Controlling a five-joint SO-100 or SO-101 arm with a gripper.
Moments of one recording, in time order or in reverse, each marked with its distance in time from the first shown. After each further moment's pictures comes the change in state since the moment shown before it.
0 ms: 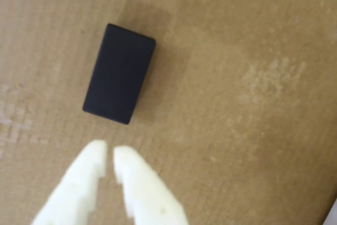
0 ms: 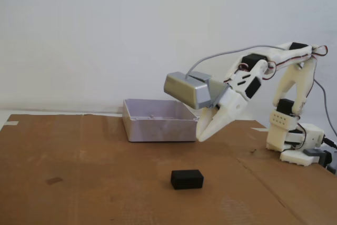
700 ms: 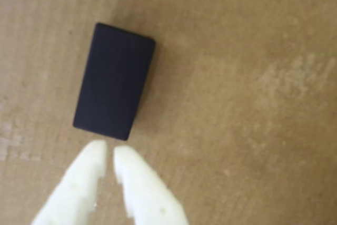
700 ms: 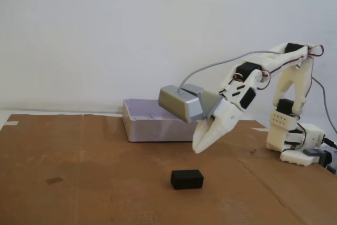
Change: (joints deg) arm 0.0 -6.6 0.0 -4.1 2.7
